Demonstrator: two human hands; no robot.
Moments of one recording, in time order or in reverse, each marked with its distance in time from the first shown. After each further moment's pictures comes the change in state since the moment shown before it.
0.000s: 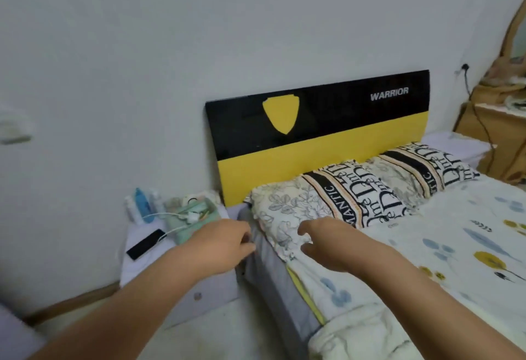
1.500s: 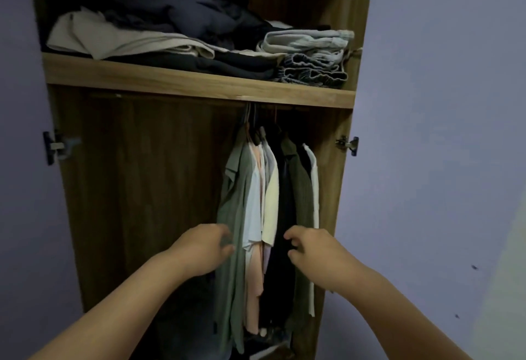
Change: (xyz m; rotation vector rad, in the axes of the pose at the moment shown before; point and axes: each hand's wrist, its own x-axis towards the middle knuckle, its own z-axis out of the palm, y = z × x) left_hand -0.571 -0.399 -0.058 -0.261 0.576 -1.590; right_hand -0.033 -0.747 0.008 0.135 -0.141 -1.571
